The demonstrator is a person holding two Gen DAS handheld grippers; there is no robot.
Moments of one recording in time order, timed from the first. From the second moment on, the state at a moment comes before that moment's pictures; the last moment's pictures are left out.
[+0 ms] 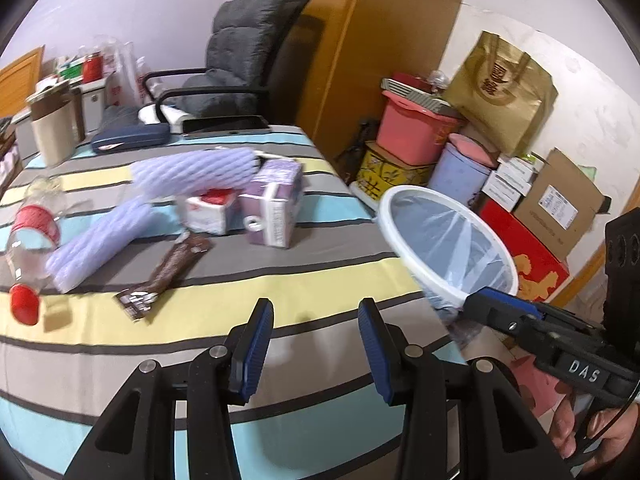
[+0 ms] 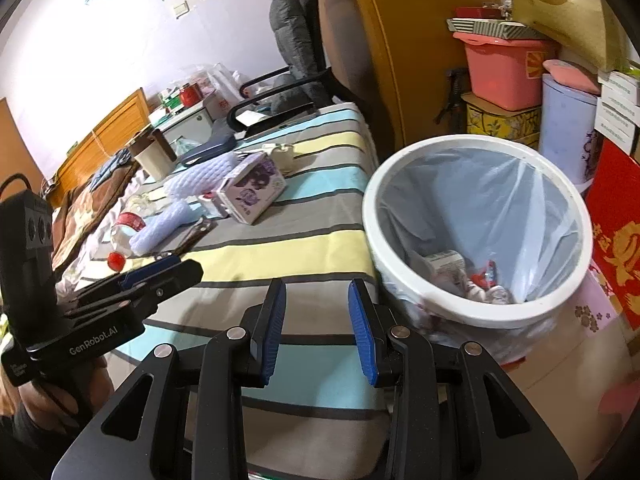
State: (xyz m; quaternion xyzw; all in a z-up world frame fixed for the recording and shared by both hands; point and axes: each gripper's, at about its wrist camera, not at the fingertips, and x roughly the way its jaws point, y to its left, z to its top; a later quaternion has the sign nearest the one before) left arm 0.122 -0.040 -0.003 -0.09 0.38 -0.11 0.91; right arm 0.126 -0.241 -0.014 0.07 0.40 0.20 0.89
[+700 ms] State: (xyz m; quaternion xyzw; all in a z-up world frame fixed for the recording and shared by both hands) left arm 0.138 0.041 -0.013 -0.10 0.38 -0.02 0.92; right arm 0.142 -0.199 -0.006 0.05 0.40 0.23 0.89
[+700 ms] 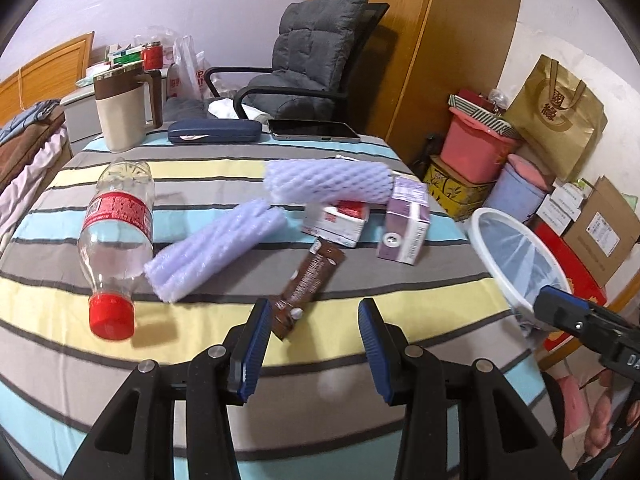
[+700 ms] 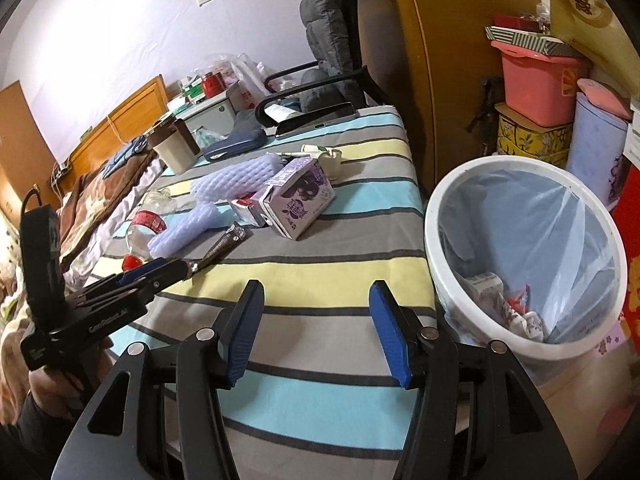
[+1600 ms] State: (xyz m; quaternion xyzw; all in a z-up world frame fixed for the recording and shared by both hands) left arm 0.172 0.044 -0.040 -0.08 0.43 -0.01 0.90; right arm 0.182 -0.154 -0.013 0.03 0.41 0.24 0.88
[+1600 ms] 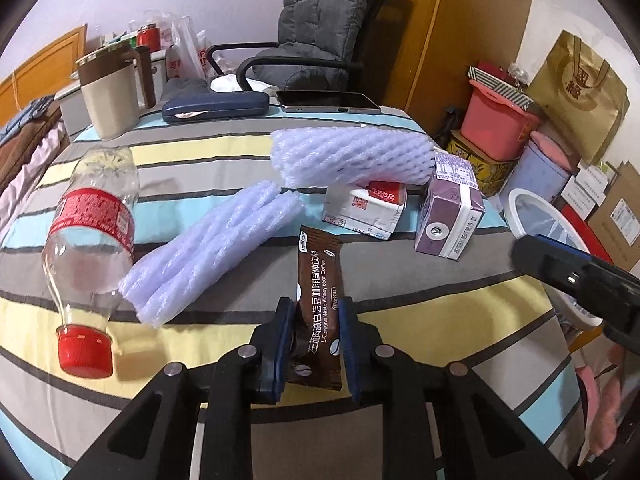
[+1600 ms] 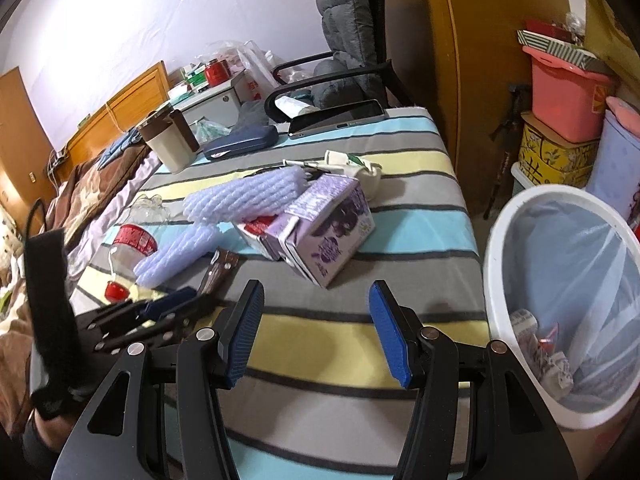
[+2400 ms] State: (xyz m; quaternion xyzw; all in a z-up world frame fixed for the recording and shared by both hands) left arm 0.164 0.066 -0.041 -0.13 0.42 -0.01 0.90; right arm 0.211 -0.138 -0.018 0.00 0.40 0.18 0.90
